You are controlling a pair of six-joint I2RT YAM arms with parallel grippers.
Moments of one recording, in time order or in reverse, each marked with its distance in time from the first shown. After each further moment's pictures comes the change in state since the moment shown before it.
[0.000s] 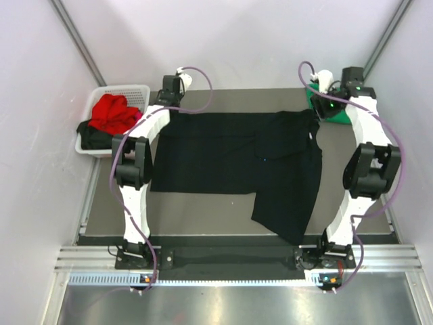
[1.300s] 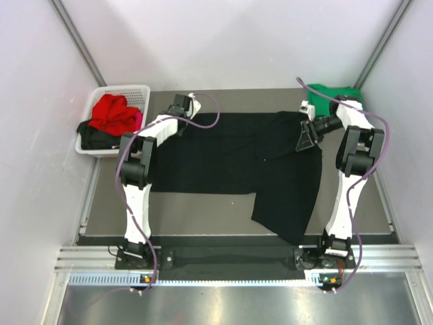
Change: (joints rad) left arm -0.059 0.018 -0.154 -0.150 0.045 -0.010; right arm -0.072 0.392 0.158 -0.605 -0.545 -0.305
